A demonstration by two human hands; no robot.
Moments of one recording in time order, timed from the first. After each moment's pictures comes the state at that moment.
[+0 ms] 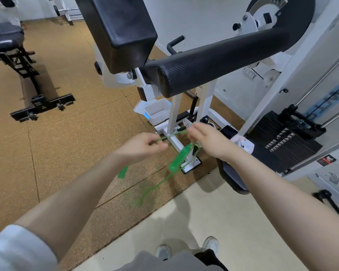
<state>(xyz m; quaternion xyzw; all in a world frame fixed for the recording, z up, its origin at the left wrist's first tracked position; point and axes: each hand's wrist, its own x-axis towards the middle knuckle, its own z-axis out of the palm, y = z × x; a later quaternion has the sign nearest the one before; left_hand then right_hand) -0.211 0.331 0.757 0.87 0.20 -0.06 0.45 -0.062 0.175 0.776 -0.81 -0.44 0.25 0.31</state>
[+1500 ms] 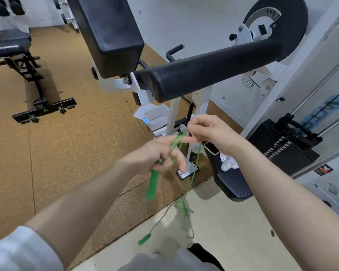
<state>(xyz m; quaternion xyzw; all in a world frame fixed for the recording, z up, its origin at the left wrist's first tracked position) -0.183 0.278 0.774 0.60 0.07 -0.09 0.79 -0.028 0.155 0.798 -0.68 -0.44 0.36 0.47</state>
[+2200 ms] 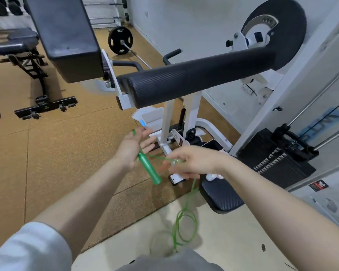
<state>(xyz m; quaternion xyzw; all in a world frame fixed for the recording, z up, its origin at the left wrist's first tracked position) -0.114 0.264 0.749 0.41 0.39 0.22 0.80 0.002 0.117 0.802 -0.66 -0.56 0.47 0.18</state>
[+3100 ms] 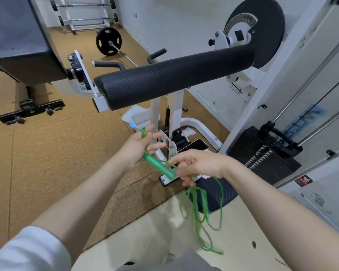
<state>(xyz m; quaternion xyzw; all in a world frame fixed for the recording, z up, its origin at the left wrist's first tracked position) -0.061 0.226 0.748 0.54 0.30 0.12 0.78 0.063 0.064 0.776 -0.61 -0.47 0.57 0.28</state>
